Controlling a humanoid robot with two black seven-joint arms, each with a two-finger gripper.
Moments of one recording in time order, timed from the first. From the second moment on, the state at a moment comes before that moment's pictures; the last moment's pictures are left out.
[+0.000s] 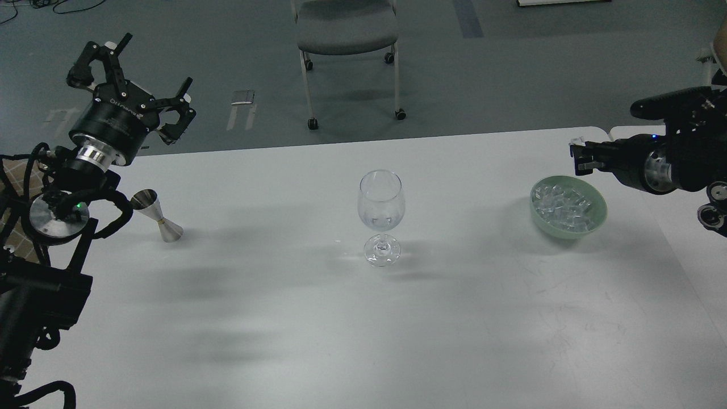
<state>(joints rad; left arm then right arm) -0.49 0.38 -1.42 -1.13 0.17 -0.28 0.11 0.90 -0.86 0.42 1.38 -1.62 0.30 -0.17</state>
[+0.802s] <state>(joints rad) -0.48 0.39 -1.43 -1.13 0.17 -0.28 0.10 0.92 -0.70 0.58 1.73 -1.62 0.31 -0.17</state>
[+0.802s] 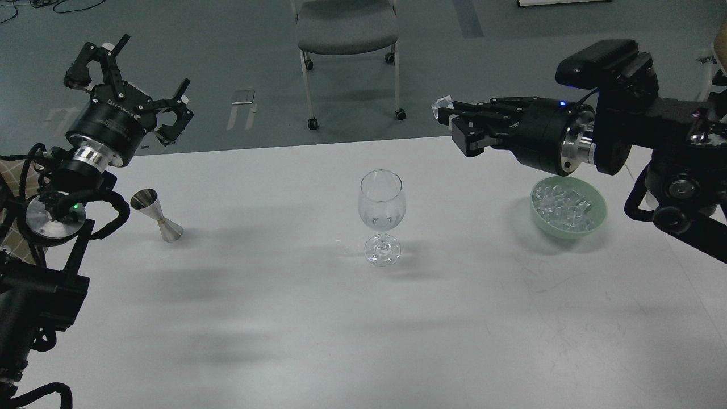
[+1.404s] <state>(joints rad) -0.47 0.39 -1.43 -1.13 0.17 -0.29 0.10 0.91 -0.54 0.53 1.70 -1.62 0.32 -0.19</state>
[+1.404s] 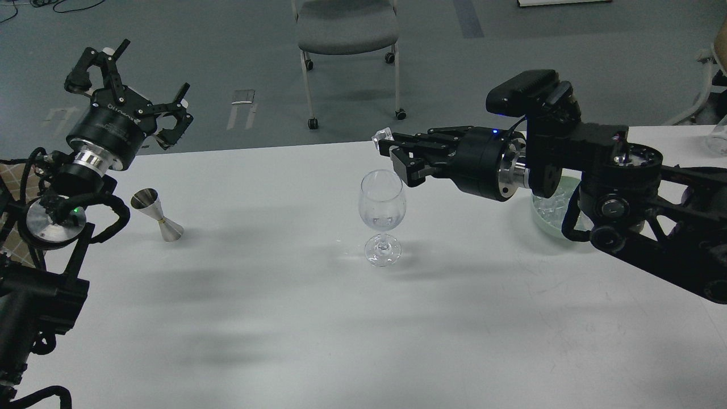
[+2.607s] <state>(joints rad) -0.45 0.39 -1.45 -1.13 0.17 -0.29 0.11 0.89 -0.53 0.50 1.69 -1.62 0.32 -0.19</state>
